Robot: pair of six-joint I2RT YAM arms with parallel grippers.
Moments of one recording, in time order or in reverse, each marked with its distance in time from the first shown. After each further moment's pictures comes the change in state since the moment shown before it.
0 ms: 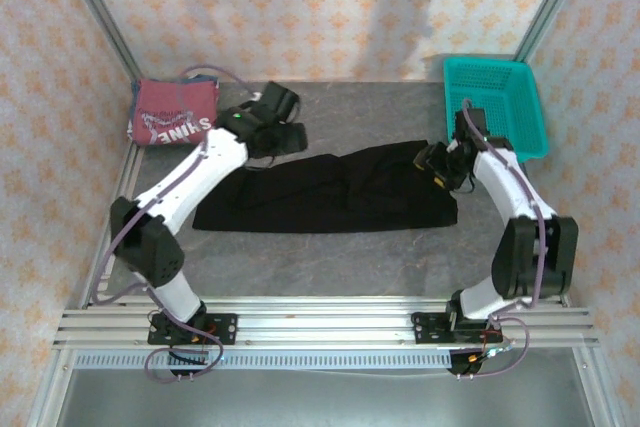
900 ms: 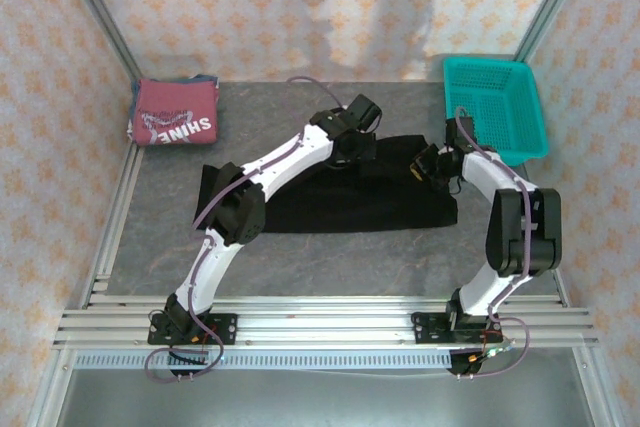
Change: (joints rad) left arm -0.231 0.648 0.603 0.007 0.167 -0.020; right arm 0.001 0.097 -0.142 0.293 -0.126 0.253
